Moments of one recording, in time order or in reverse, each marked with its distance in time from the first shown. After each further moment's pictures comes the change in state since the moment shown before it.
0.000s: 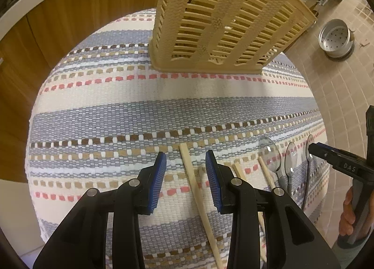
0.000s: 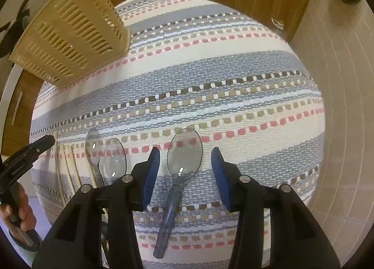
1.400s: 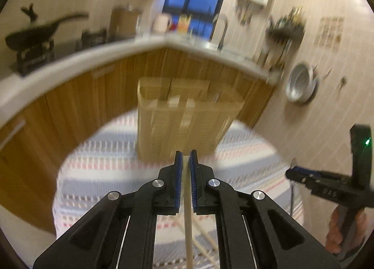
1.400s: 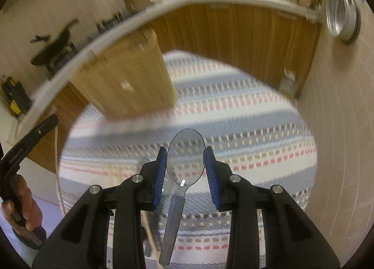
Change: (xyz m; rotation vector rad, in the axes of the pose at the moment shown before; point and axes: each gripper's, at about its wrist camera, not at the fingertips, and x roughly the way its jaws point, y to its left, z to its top) left arm -0.138 -0.054 -0.015 0.090 -0.558 -0.059; right arm -0.126 0.032 -0.025 -0.119 -0.409 0.125
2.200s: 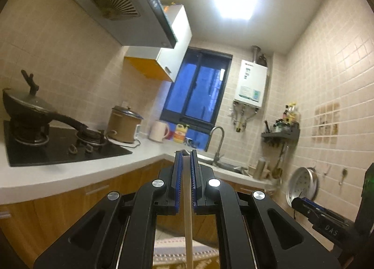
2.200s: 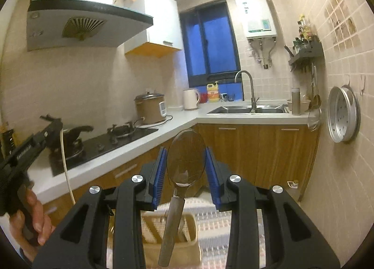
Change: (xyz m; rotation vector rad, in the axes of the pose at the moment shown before) left arm 0.009 0.025 0.146 -0.047 -0.641 -0.034; right arm 0.005 0.067 0.151 -0.033 -0.659 -0.038
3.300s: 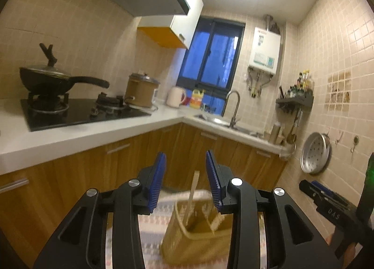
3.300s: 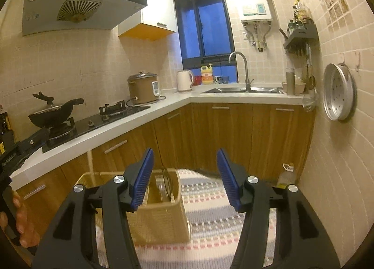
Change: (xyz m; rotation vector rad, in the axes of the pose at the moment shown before) left arm -0.052 0.032 -0.054 0.033 0.231 0.098; right arm -0.026 -0.020 -0.077 -0.027 0.123 -0.037
